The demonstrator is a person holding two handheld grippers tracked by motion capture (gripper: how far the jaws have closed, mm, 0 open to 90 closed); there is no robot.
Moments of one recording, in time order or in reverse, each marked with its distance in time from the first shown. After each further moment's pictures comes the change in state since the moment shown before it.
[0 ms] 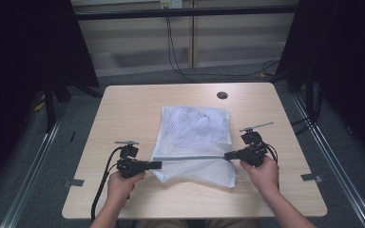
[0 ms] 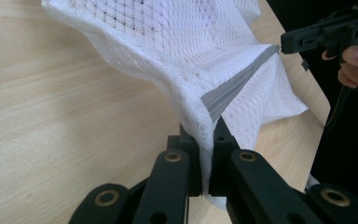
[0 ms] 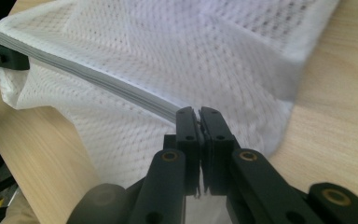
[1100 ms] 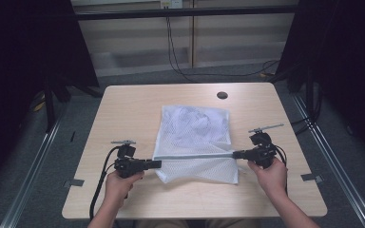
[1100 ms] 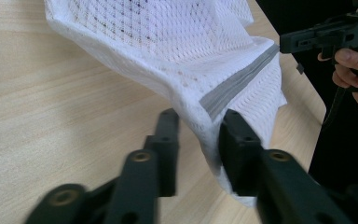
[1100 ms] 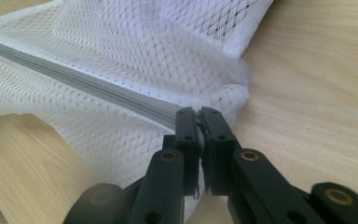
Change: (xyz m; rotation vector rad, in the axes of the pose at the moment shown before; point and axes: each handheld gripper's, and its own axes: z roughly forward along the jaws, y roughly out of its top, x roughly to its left) left arm 0.001 0.001 -0.004 -0.015 -0.011 0.026; right arm -0.012 -0.010 -0.015 -0.060 -0.076 -0.011
